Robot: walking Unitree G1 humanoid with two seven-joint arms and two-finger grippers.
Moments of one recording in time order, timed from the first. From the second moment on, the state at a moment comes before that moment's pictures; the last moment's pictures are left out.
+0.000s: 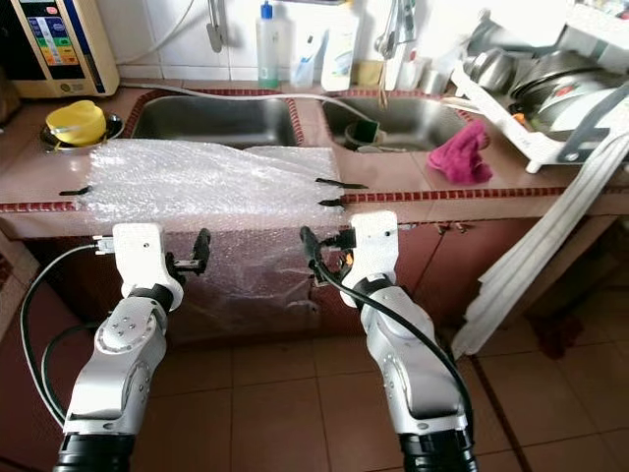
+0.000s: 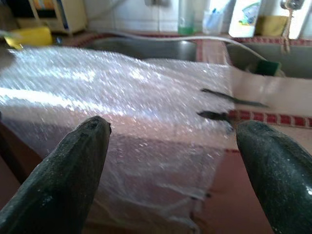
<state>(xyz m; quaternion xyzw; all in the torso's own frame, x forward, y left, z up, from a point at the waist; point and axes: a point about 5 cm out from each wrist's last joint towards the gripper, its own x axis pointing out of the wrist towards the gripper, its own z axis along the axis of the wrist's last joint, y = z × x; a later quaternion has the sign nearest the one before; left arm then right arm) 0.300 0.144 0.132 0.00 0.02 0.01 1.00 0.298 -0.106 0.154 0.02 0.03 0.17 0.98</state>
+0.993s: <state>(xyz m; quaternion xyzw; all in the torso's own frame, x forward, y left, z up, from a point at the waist) 0.313 0.119 0.131 0.03 0.02 -0.05 1.00 0.309 -0.125 0.166 -0.02 -0.05 0.05 1.00</state>
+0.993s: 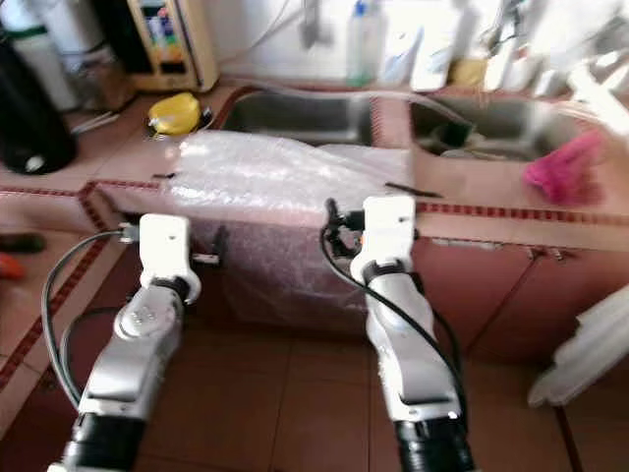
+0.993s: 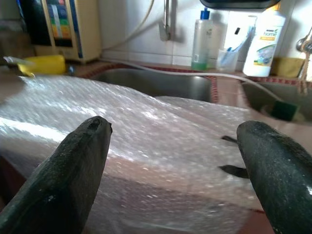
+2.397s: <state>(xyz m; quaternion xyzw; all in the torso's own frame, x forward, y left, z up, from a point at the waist) 0.319 0.104 0.129 -0.04 0.03 -0.09 0.99 0.297 -0.133 0.162 0.02 0.00 0.04 1.00</state>
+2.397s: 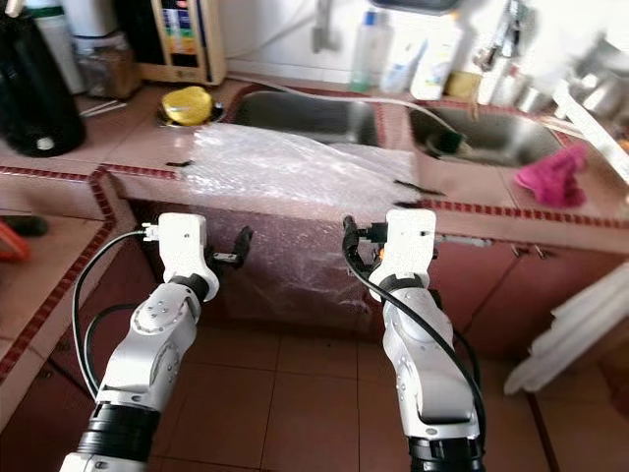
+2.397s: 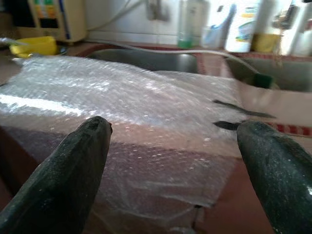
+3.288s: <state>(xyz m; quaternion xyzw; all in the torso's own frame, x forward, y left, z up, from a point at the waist) 0.312 0.135 0.153 -0.02 -0.04 0.01 1.00 0.301 -0.113 0.197 0.02 -0.07 0.12 0.99</state>
